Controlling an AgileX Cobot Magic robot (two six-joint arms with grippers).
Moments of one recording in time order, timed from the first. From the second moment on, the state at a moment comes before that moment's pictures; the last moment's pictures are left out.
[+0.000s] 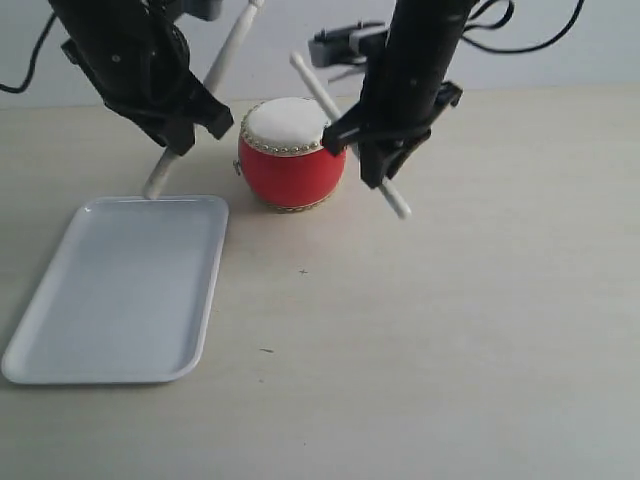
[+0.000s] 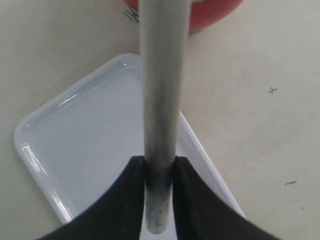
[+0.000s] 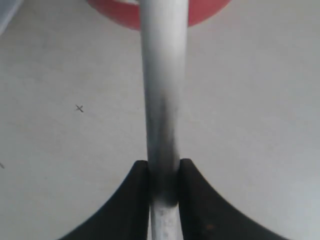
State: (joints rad) left arm -0.52 1.84 -1.58 0.07 1.09 0.10; right arm 0.45 2.15 -1.82 0.15 1.23 -0.23
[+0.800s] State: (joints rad) left arm -0.52 2.13 -1.54 0.09 1.08 0.10; right arm 0.45 1.83 -1.82 0.15 1.23 -0.24
